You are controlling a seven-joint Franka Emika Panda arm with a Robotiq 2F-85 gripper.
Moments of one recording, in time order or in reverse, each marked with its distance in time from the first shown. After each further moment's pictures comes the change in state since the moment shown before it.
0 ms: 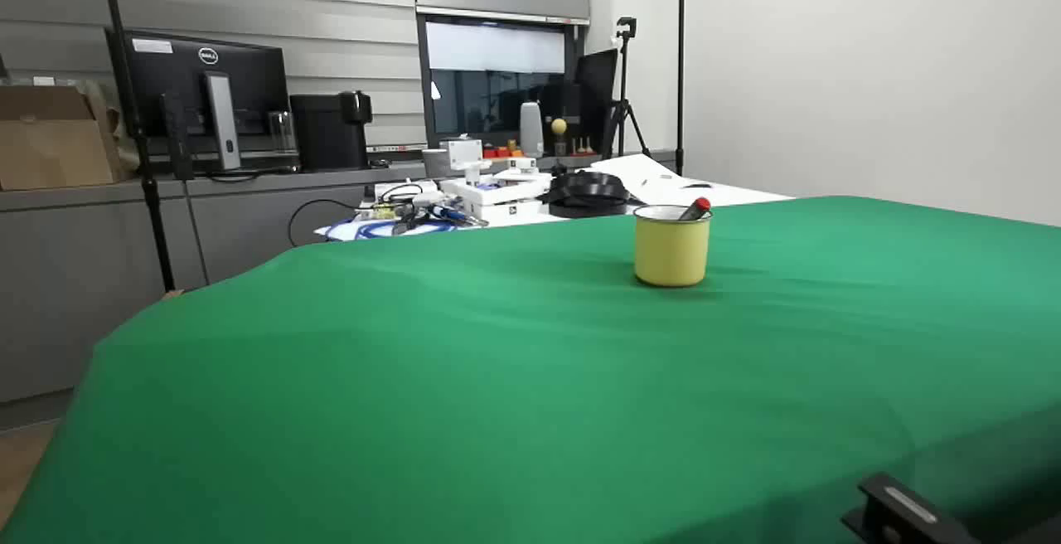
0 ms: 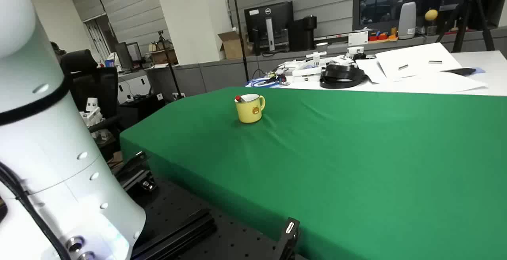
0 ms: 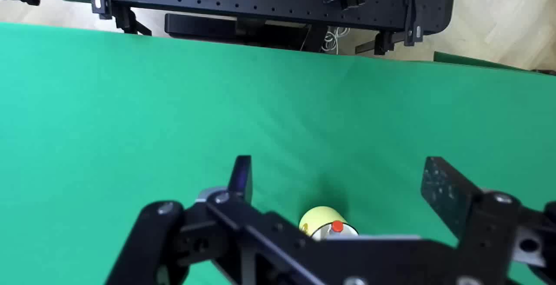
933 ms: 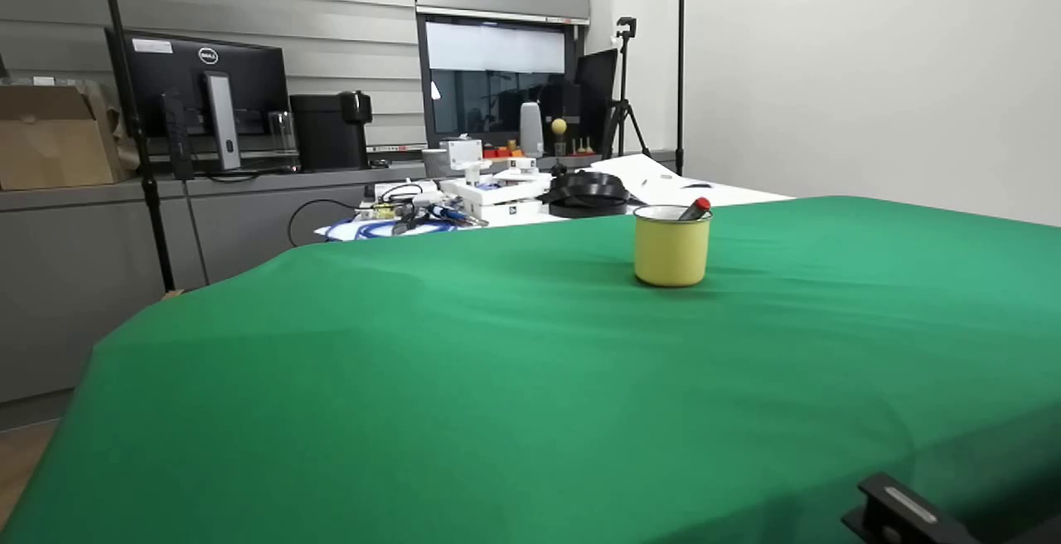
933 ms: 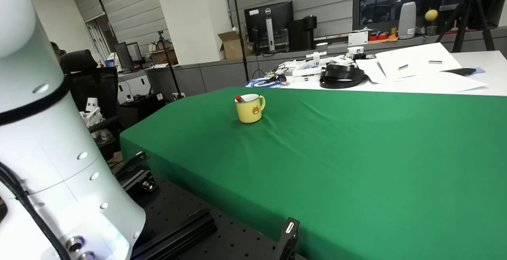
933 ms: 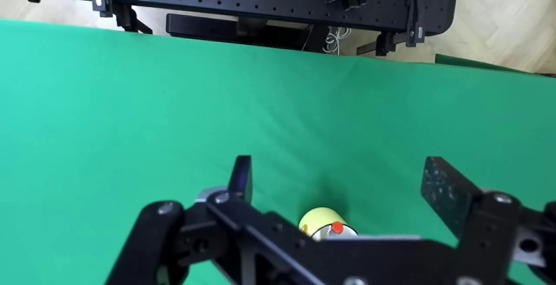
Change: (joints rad) arm 0.000 0.015 0.006 0.003 -0.001 0.006 -0.007
